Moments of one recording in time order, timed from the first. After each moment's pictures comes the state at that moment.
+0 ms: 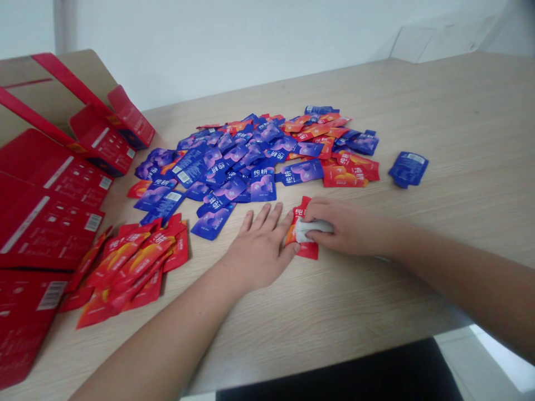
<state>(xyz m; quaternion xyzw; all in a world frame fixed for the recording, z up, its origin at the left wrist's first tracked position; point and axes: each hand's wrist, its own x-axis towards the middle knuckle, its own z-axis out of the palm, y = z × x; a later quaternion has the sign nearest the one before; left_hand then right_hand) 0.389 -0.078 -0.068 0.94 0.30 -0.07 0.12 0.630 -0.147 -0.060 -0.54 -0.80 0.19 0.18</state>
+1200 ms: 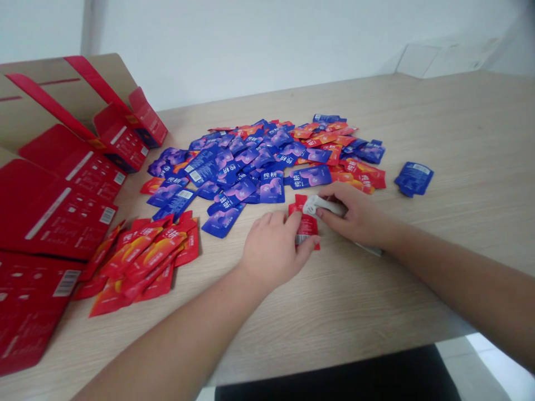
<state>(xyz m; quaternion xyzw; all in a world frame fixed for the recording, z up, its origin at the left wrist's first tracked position) 0.404 -0.095 -0.062 0.93 0.36 0.07 0.07 0.639 -0.135 -0.076 -0.60 -0.72 0.10 0.34</state>
